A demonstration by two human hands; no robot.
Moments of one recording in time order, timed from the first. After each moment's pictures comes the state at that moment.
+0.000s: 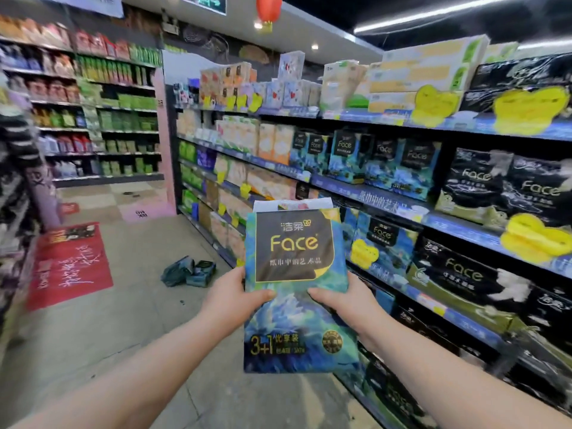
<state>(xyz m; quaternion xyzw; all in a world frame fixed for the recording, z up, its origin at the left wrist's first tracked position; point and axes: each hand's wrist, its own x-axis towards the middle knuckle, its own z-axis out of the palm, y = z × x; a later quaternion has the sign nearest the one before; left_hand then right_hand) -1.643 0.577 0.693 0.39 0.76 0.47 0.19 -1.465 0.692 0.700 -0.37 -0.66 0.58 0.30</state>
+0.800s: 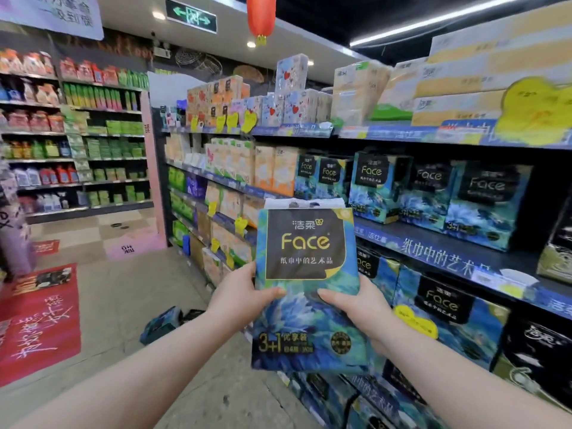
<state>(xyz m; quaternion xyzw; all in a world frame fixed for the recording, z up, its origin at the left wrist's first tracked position) -1.868 0.870 0.732 0.45 0.76 0.45 0.13 -1.683 0.974 0.728 -0.34 -0.67 0.57 0.34</state>
